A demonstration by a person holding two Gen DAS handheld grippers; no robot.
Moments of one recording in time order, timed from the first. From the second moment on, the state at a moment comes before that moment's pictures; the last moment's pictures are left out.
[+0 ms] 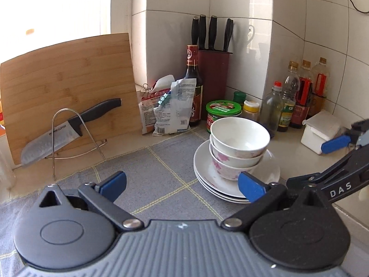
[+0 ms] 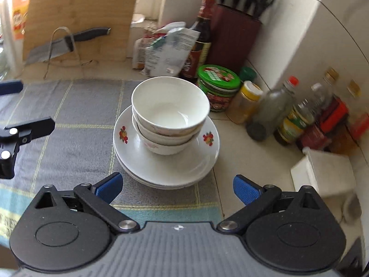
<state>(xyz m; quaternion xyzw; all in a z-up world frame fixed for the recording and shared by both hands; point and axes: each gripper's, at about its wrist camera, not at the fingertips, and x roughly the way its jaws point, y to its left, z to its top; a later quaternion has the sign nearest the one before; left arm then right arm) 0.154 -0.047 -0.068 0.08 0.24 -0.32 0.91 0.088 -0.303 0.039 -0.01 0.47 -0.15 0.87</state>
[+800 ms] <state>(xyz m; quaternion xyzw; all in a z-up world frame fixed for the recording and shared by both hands) 0.120 -0.051 -0.047 0.08 0.28 -0.29 0.91 0.041 -0.284 0.070 0.05 0.40 -0.21 0.89</state>
